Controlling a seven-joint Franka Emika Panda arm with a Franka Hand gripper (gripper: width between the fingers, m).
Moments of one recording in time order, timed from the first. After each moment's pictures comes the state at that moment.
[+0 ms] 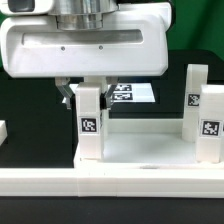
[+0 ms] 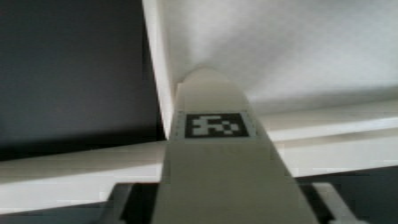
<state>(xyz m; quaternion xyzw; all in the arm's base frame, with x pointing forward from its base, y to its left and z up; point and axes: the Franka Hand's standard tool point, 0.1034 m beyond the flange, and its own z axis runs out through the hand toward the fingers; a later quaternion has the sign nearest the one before) 0.644 -0.062 0.105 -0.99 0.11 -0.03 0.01</state>
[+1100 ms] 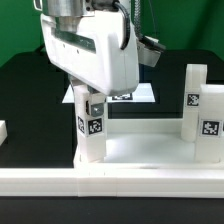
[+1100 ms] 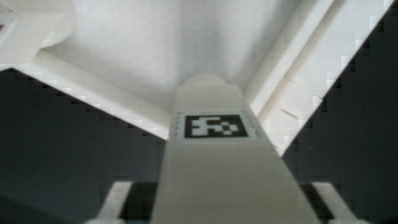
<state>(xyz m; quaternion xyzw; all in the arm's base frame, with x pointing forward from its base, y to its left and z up) 0.645 -0.063 0.103 -0.87 0.50 -0.02 0.02</state>
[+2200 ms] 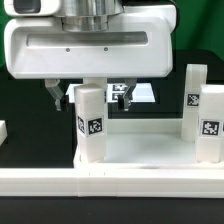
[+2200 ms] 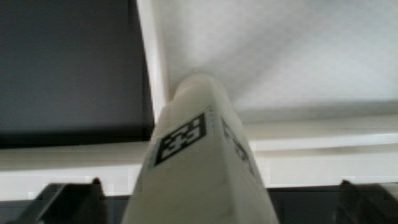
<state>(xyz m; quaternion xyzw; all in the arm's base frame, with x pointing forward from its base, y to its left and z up) 0.644 -0.058 0.103 -1.00 0.03 -0.03 0.01</state>
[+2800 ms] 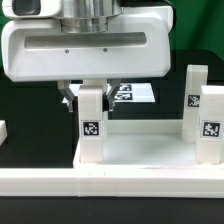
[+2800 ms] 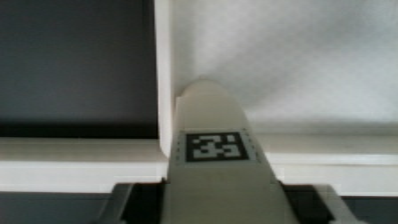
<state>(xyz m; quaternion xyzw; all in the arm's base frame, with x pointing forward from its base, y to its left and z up) 0.644 -0.060 0.101 -1.00 0.02 -0.03 0.01</state>
